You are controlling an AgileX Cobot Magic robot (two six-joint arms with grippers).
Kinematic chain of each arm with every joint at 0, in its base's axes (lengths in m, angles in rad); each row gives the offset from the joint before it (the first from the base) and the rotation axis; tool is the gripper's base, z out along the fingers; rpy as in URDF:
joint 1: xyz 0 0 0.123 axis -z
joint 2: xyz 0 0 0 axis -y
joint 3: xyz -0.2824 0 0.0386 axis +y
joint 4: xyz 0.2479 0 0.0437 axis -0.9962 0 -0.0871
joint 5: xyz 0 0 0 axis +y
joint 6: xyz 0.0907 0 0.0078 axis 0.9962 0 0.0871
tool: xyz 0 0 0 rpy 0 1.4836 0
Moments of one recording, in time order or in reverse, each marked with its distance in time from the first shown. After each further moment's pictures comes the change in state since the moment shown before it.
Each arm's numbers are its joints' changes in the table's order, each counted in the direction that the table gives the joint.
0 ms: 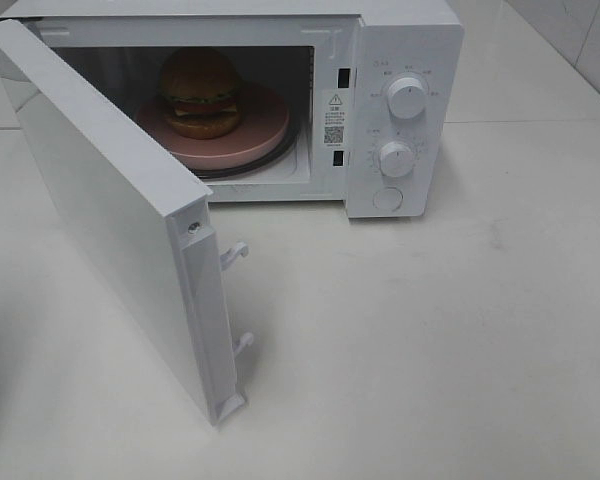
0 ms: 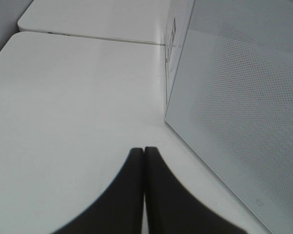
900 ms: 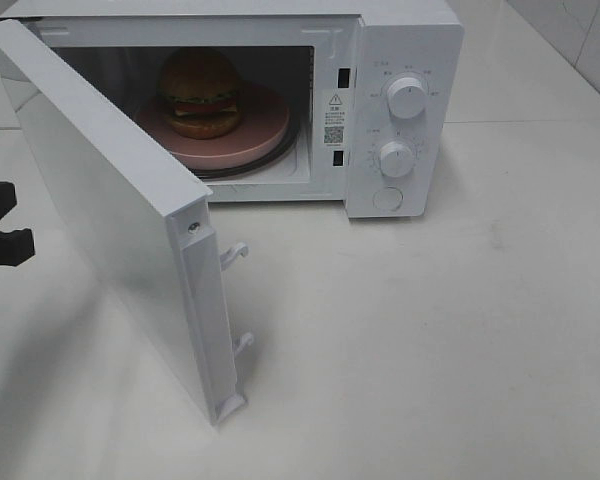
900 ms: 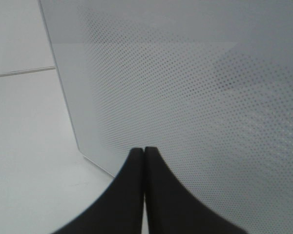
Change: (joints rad) left arm 0.216 -0.562 0.051 -0.401 -0.722 -0.277; right arm 0.000 0.000 0.000 0.000 0.000 0.000
